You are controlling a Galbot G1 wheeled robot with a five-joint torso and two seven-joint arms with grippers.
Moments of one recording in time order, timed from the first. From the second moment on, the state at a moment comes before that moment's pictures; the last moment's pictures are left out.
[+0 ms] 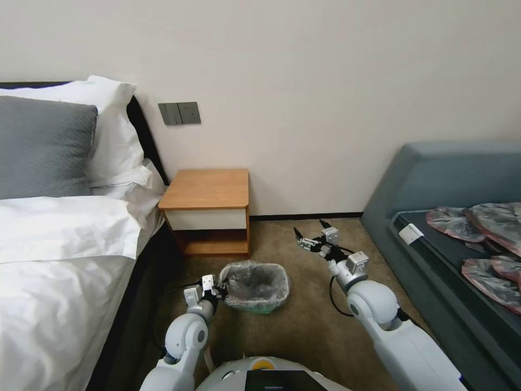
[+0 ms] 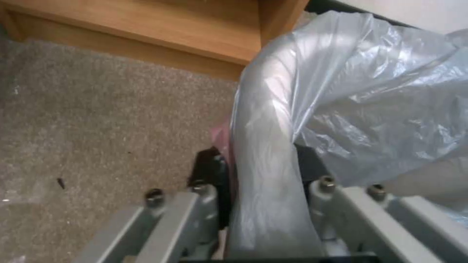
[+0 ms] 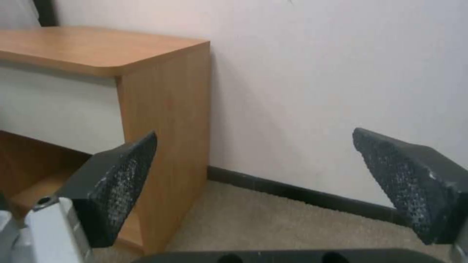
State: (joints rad) left arm 1.51 -1.43 -0.41 -2.05 -0.55 0.61 -0.24; right arm -1.31 1.04 0.38 2.13 0.38 -0.23 0.04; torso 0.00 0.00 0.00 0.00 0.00
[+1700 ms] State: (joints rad) left arm 1.53 -1.42 -0.46 -1.88 -0.13 -0.10 -0.10; right arm -1.48 1.36 0.27 2.02 0.02 -0.02 0.22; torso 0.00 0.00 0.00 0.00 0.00
